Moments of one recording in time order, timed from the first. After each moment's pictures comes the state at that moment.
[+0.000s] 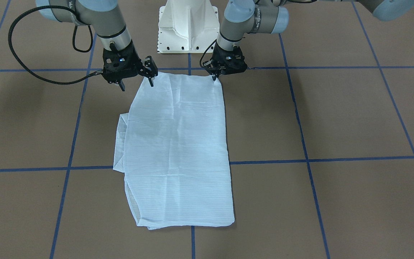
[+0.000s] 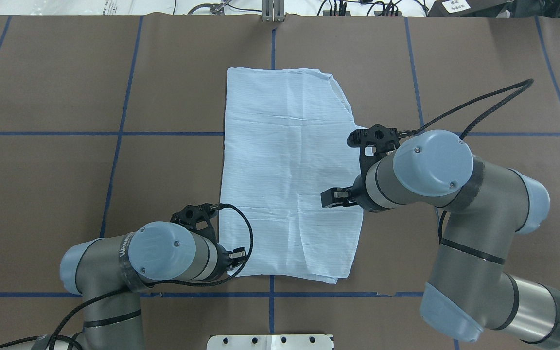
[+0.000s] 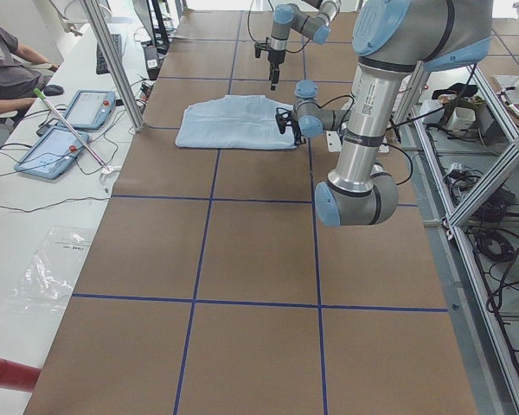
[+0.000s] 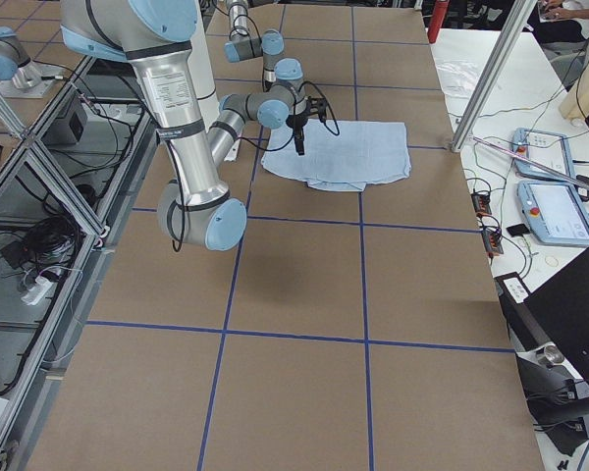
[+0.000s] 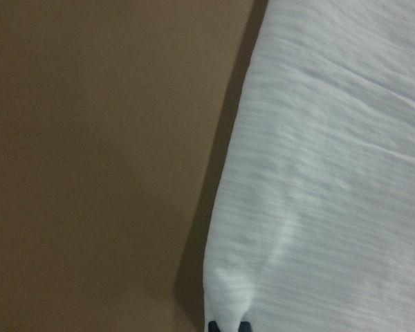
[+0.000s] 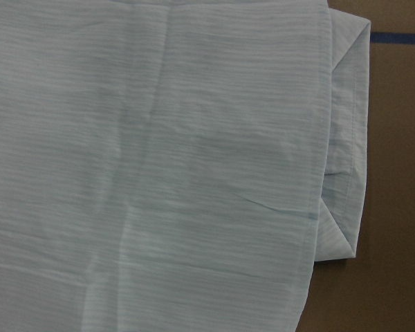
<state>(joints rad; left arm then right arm) -0.26 -2.02 -1.83 -1.83 -1.74 -1.70 0.49 -1.18 2.02 -1.54 1.82 1.16</state>
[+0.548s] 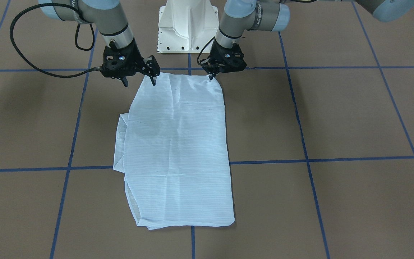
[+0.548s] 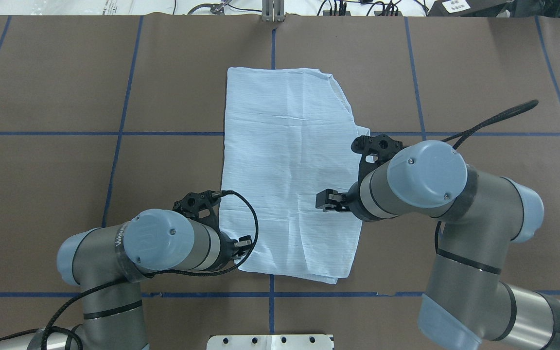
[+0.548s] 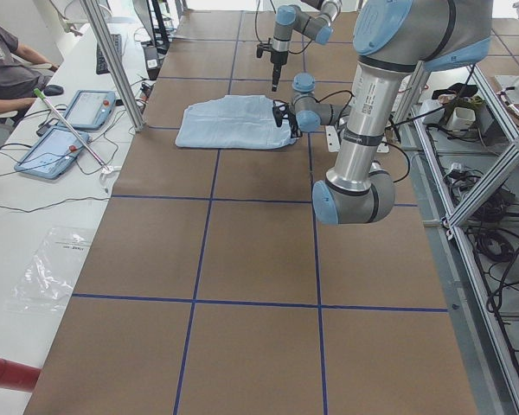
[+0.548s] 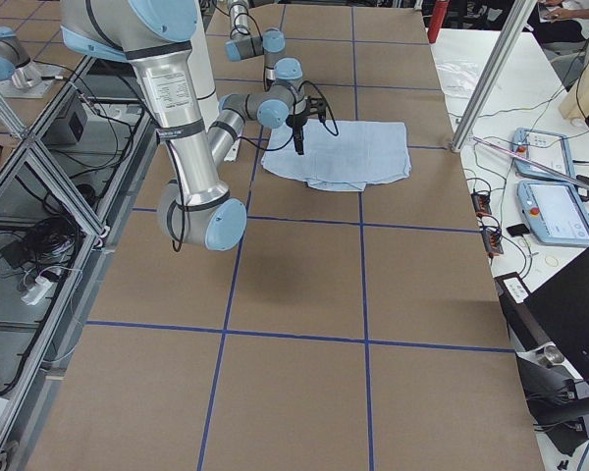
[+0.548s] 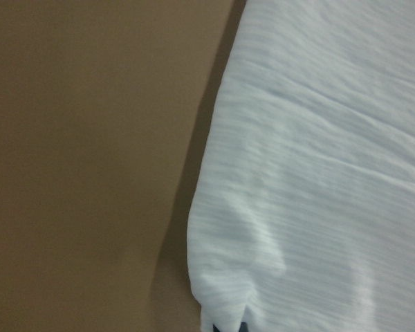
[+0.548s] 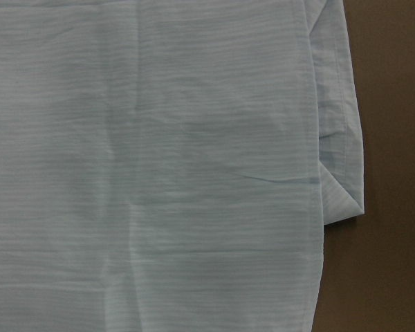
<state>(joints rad) -0.29 -2.05 -1.86 -1.83 -1.75 -1.69 0.45 -1.18 2.02 -1.53 1.80 1.46</state>
